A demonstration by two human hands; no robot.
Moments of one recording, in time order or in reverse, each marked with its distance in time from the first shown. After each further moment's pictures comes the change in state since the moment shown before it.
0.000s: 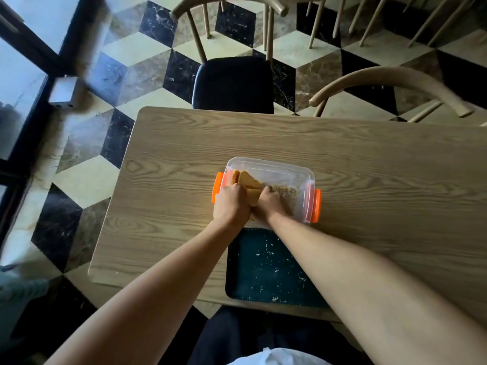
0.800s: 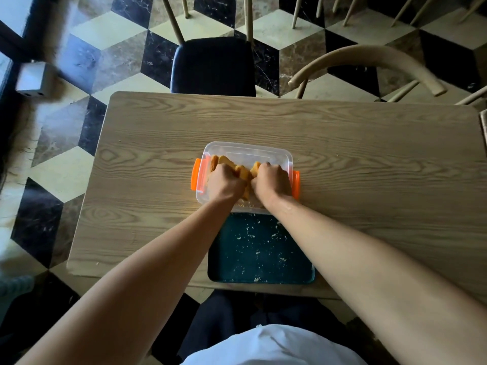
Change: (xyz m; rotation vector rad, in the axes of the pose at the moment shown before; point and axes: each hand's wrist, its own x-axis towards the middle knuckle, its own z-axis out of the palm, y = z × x) left_hand 0.009 0.030 0.021 -0.355 -0.029 -0.201; right_hand -0.018 0.030 -0.044 -0.202 0.276 -0.092
